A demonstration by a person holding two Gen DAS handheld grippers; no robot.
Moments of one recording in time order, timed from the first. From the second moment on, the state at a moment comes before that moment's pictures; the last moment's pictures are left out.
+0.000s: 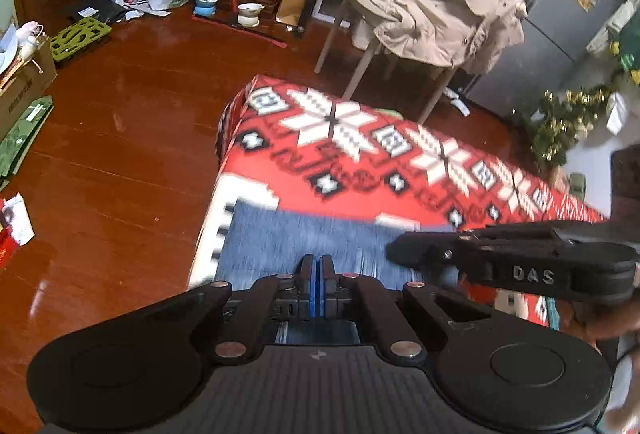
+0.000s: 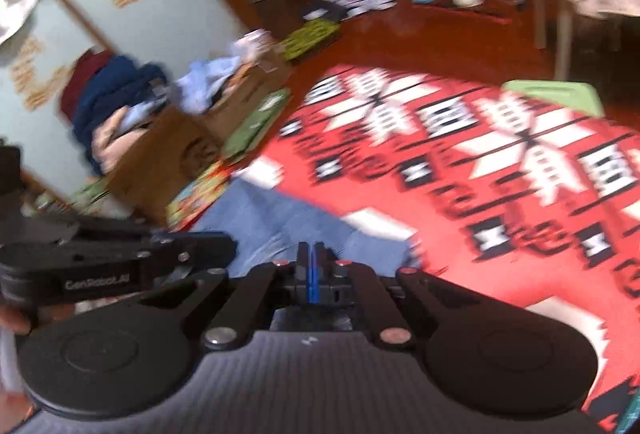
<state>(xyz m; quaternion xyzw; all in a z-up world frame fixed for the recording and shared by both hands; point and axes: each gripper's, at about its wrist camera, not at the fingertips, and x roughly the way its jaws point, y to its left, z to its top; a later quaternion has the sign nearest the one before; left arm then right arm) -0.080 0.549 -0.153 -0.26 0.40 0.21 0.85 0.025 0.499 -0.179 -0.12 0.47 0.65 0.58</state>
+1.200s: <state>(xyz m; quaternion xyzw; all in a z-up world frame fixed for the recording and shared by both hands) -0.079 0.568 -0.112 -0.25 0.41 0.23 0.84 0.049 0.486 -0.138 -0.12 0.46 0.67 0.56</state>
